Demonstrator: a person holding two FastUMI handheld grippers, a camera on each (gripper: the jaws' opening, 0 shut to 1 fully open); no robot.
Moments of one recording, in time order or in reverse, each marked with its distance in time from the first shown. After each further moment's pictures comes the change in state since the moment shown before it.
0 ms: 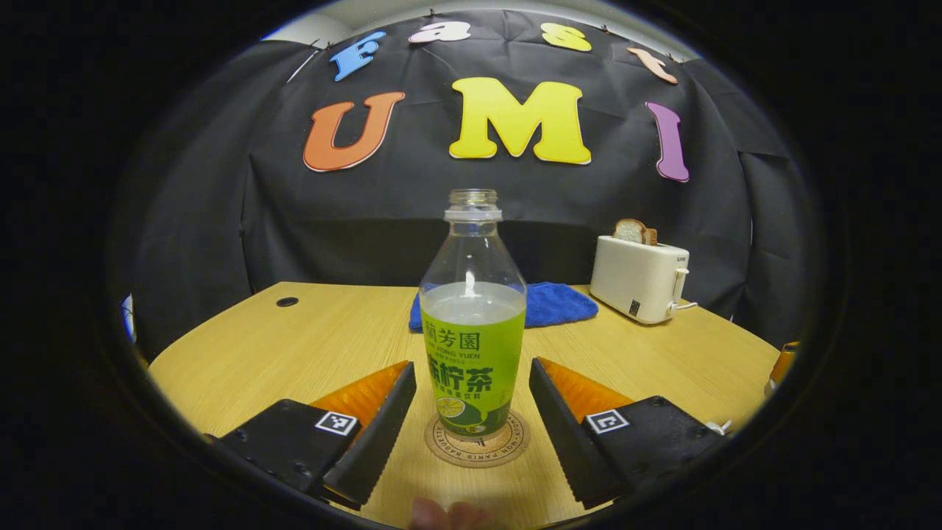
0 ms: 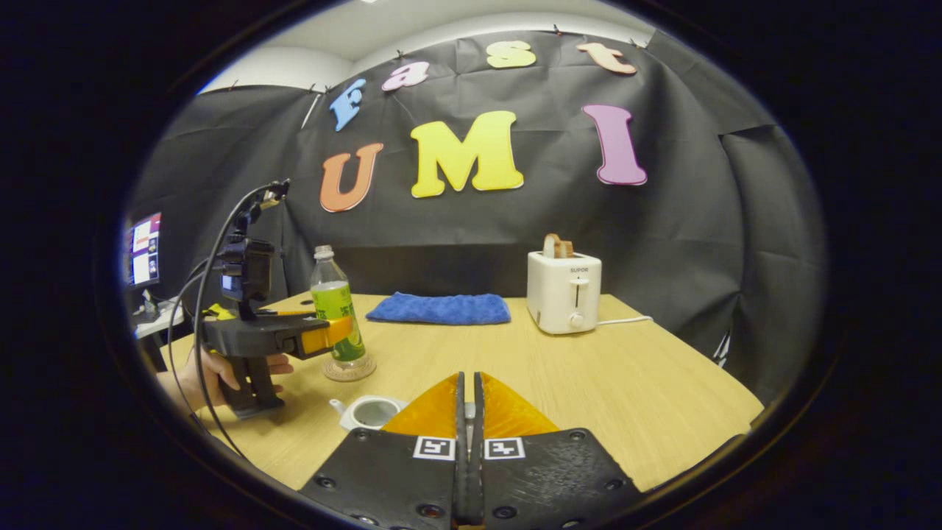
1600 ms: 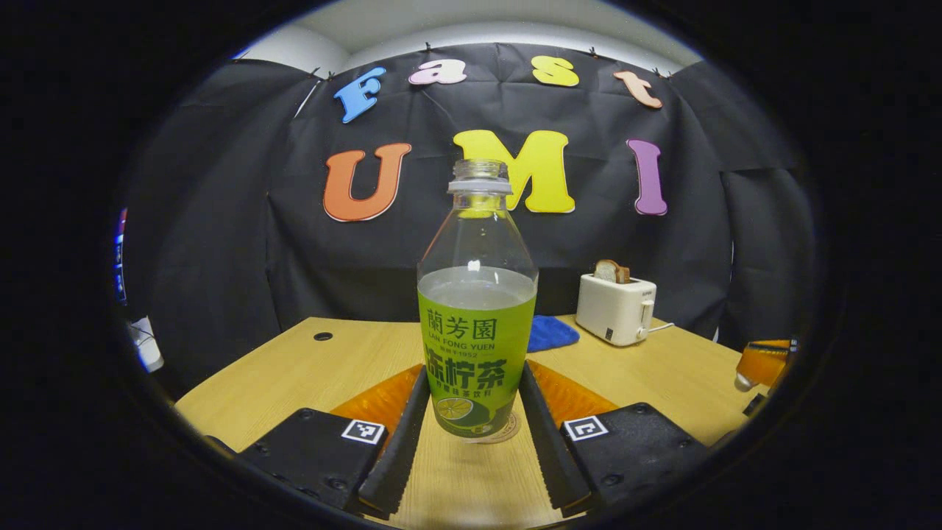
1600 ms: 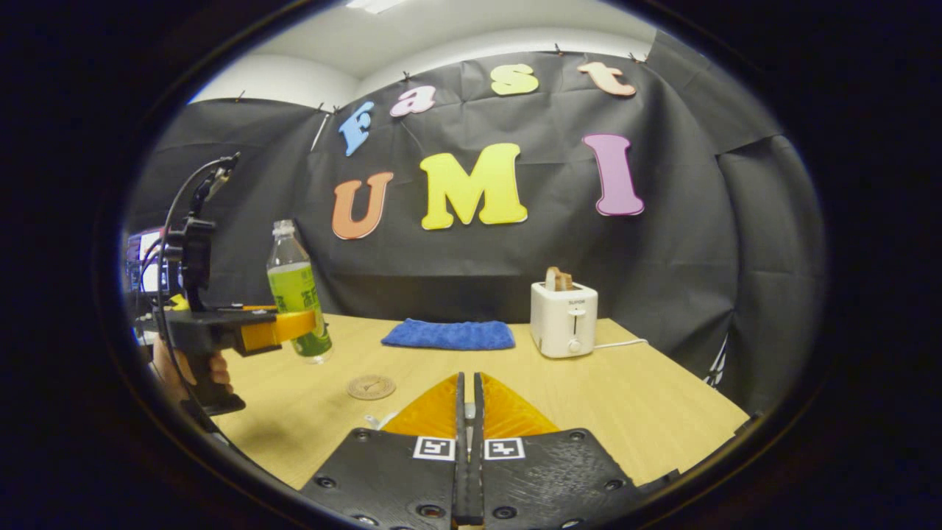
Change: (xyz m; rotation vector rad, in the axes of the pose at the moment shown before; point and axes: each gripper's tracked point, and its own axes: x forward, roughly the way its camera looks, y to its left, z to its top) left arm -0.092 -0.001 0.064 0.016 -0.127 -0.006; right arm -0.043 0.011 0.035 0.002 -0.088 0.020
